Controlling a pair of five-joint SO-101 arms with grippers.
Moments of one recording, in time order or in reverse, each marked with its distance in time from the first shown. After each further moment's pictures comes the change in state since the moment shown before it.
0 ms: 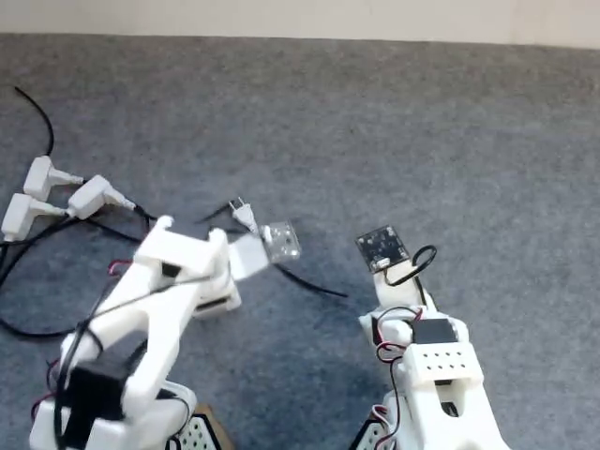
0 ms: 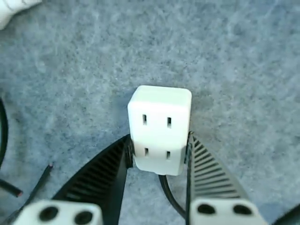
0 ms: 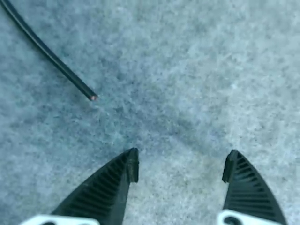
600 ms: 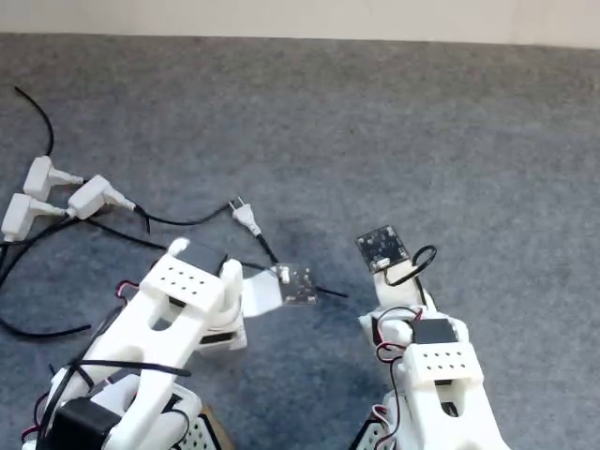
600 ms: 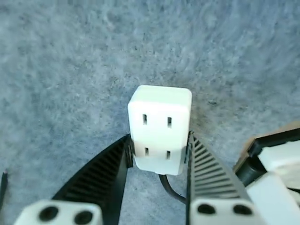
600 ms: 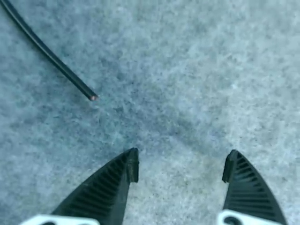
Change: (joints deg) left arm 5.2 -14.0 3.0 12.0 5.0; right arm 0.0 0.0 0.0 0.0 0.0
